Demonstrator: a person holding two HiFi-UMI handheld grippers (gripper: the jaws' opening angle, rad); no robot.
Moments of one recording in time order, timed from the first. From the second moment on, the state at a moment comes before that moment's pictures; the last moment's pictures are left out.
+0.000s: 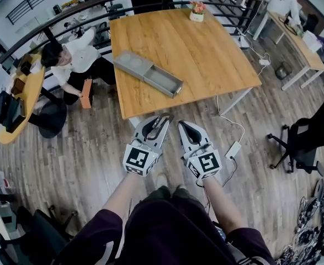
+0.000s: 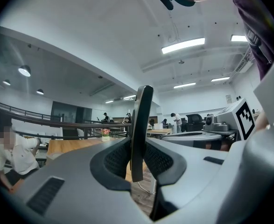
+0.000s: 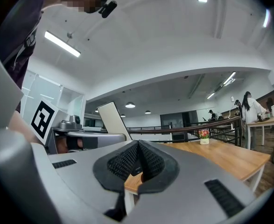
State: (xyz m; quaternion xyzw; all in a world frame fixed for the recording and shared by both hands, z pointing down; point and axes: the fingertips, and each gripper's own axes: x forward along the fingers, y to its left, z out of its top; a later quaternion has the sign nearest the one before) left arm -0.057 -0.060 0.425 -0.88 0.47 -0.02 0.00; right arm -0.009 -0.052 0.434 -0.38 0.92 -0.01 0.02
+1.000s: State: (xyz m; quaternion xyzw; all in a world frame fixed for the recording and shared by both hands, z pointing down) left arm -0.061 -0.159 0.447 -0.87 0.48 -0.02 -0.02; right arm -0.010 -0.152 0.449 -0.37 0.93 -0.02 0.01
